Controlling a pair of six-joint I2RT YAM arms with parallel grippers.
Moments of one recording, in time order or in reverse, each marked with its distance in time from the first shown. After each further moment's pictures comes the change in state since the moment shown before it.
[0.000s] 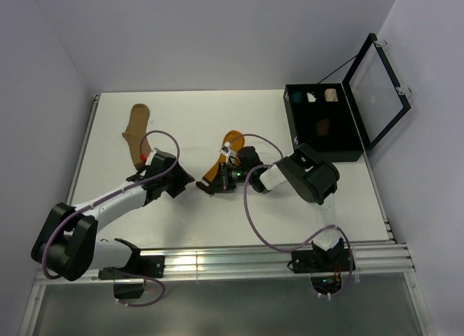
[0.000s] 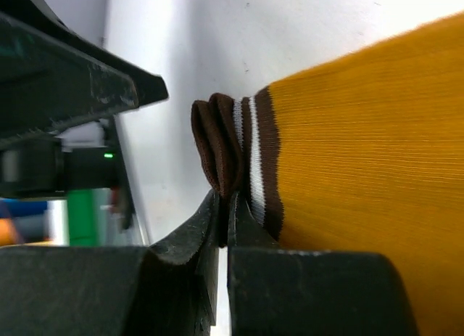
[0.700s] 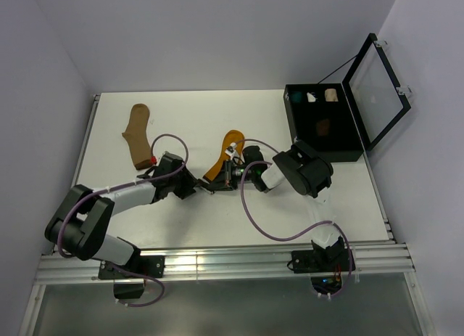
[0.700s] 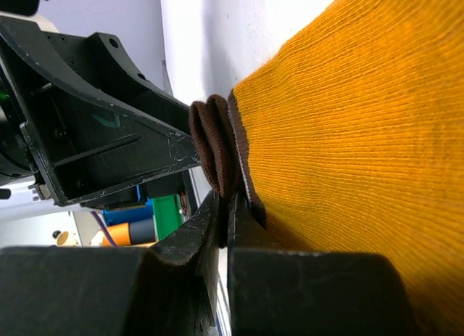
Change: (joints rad) left arm -0.025 0.146 -0.029 0.149 0.104 -0.014; right arm -0.074 0.128 0.018 0.178 -0.145 0.343
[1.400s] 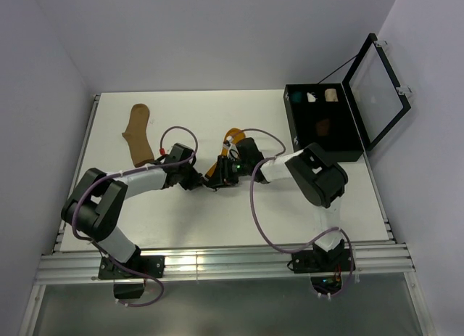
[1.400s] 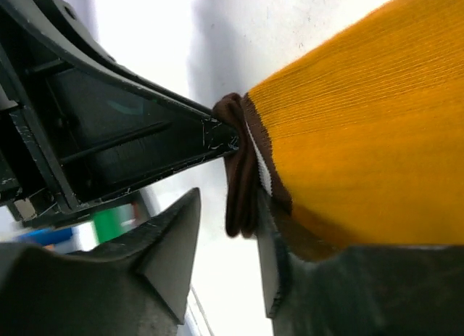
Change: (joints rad) left arm -0.023 0.172 0.195 -0.113 -0.016 0.011; right arm 0.027 -0.161 0.076 -0.439 0.156 -0.271
